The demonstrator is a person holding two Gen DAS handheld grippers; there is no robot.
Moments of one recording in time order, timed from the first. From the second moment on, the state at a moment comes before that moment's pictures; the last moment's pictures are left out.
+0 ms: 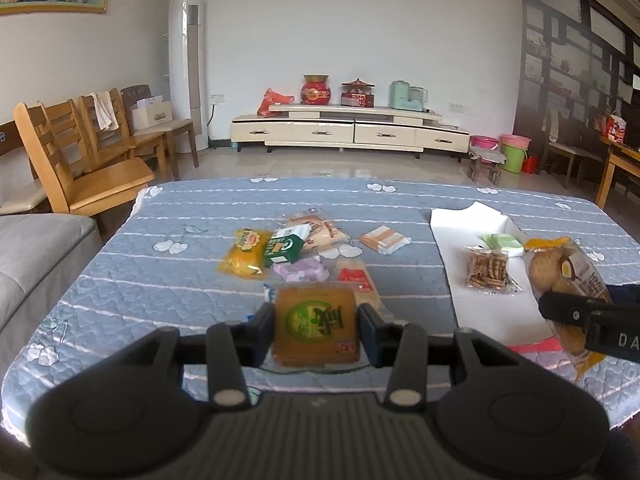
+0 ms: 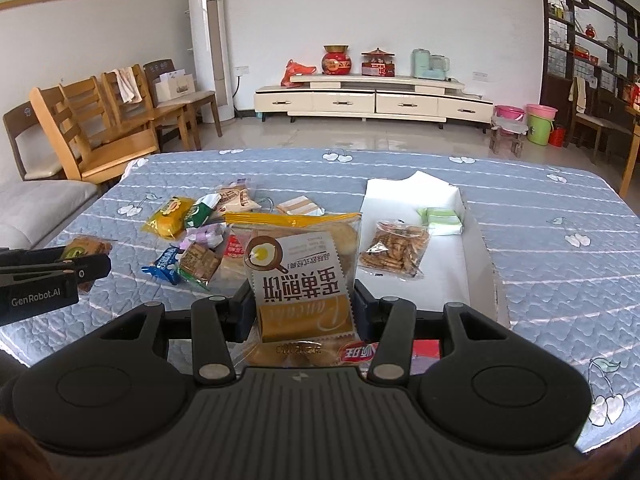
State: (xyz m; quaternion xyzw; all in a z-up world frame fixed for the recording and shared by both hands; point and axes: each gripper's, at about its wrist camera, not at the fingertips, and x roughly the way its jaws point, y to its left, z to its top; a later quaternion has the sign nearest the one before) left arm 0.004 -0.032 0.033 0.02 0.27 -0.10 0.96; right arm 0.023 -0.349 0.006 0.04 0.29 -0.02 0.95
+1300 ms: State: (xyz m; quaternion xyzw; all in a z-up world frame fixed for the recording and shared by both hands) left arm 0.003 -0.096 0.037 0.05 0.27 -0.18 0.95; right arm 0.003 -0.369 0.011 0.07 0.28 -0.08 0.95
